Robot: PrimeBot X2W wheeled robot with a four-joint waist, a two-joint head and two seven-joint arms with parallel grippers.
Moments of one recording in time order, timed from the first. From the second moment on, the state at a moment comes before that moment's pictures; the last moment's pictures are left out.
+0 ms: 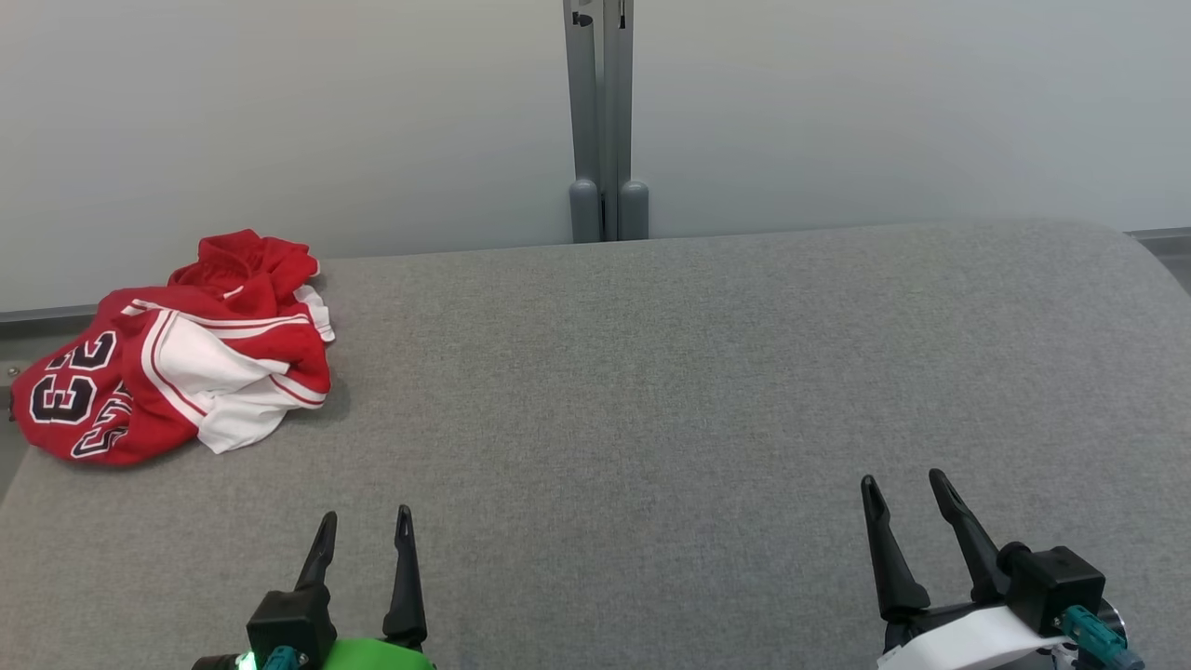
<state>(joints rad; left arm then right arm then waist) 0.06 0.05 -0.17 0.24 -0.22 0.06 -0.25 0.12 -0.05 0.08 0.10 0.21 0.13 -0.24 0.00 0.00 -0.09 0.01</state>
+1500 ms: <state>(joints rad) 0.06 0.05 -0.18 0.27 -0.18 0.08 -0.26 0.12 -0.05 0.08 0.10 0.15 0.13 -0.26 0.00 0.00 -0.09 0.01</state>
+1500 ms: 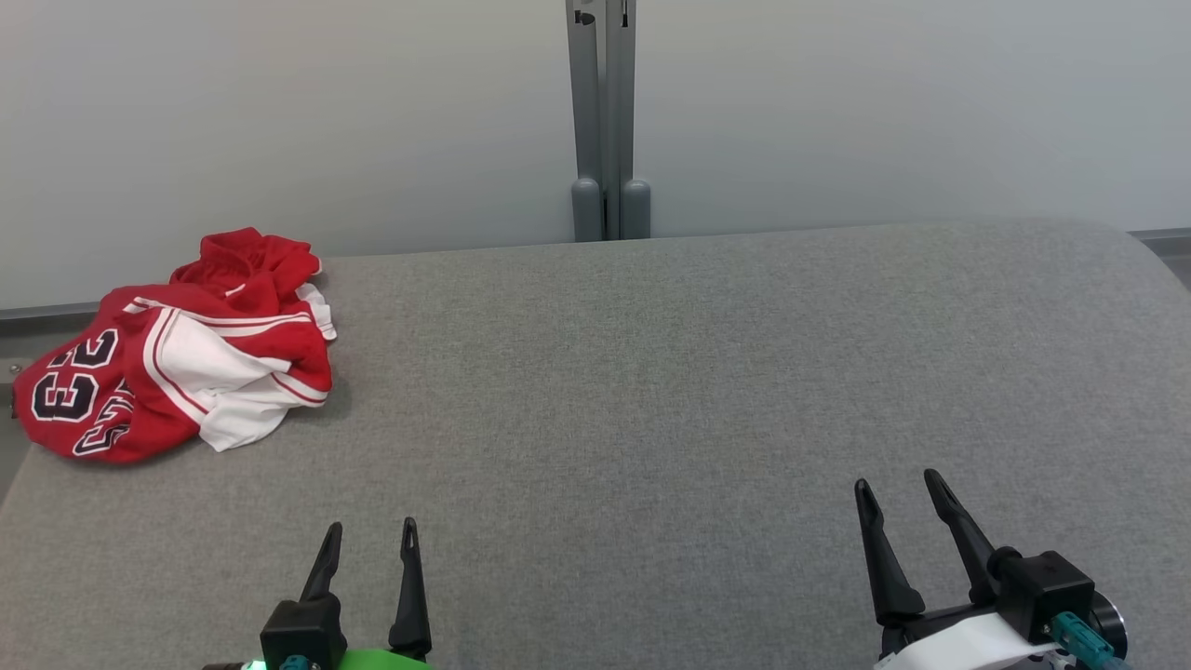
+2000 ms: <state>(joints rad) 0.04 0.05 -0.18 0.26 -0.17 0.07 -0.26 0.13 -0.05 0.08 0.10 0.17 0.13 -0.26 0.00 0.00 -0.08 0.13</state>
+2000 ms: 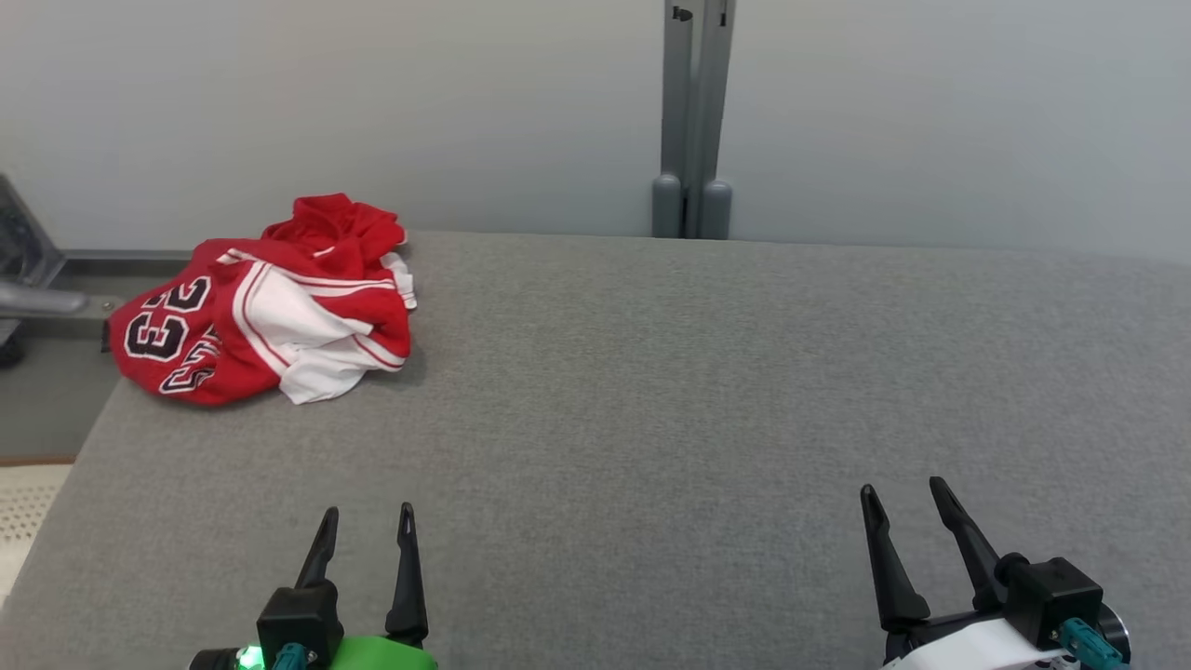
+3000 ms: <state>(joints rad) 0.08 0.05 -0.04 0.15 -0.18 0.11 -0.26 0.01 -0.05 0.18 0.15 0.17 0.13 -0.26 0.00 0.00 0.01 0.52</state>
